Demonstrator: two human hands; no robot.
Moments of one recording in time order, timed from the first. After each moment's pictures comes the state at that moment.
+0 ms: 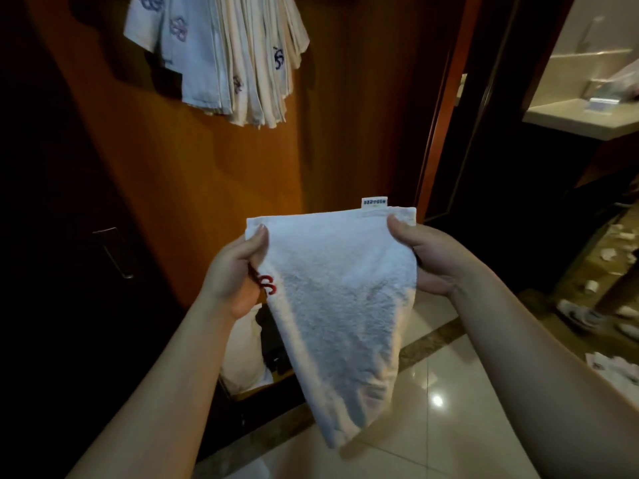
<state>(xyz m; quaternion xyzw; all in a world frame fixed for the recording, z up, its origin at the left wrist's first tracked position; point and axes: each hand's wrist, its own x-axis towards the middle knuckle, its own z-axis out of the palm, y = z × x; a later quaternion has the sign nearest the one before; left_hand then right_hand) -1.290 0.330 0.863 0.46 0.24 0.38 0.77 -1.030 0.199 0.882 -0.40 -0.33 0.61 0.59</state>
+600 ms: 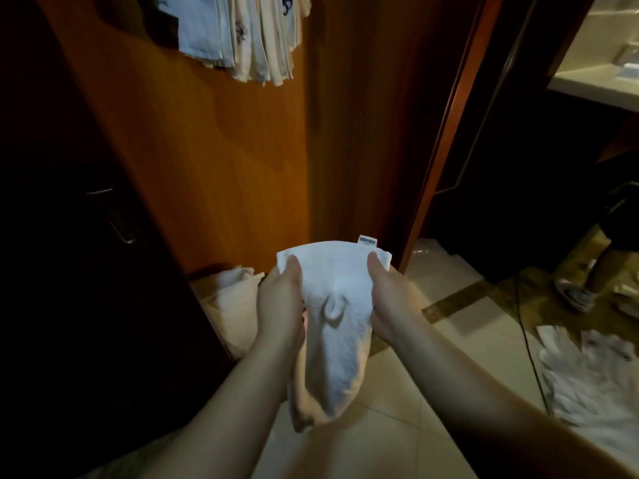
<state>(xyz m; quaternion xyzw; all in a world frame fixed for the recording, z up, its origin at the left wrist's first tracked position) -1.253 0.248 0.806 0.42 0.53 0.44 0.59 -1.121 0.200 0.788 -0.65 -0.13 0.43 0.61</state>
